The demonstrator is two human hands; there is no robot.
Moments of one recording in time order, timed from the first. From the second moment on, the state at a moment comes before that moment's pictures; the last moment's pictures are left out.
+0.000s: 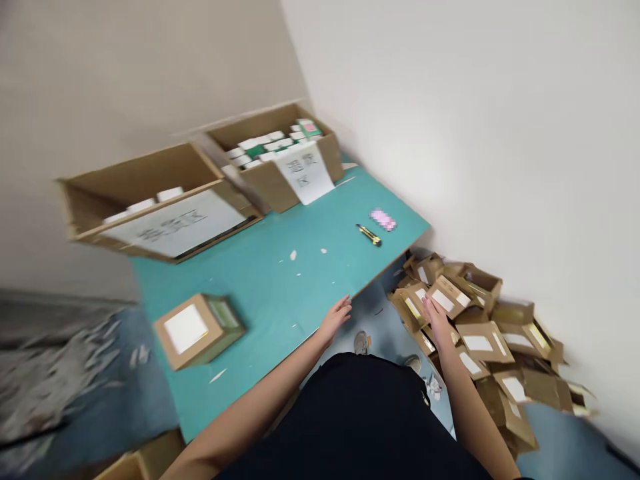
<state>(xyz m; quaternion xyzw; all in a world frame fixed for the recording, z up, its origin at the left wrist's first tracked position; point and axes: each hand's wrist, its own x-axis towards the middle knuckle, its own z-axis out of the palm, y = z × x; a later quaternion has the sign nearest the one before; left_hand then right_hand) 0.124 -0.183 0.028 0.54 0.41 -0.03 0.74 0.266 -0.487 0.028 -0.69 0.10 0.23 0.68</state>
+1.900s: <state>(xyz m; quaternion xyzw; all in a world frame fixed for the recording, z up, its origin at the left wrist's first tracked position) -0.068 0.025 -0.055 0.17 0.59 0.46 0.64 0.169 0.099 -0.048 -0.69 -0.51 0.43 0.27</state>
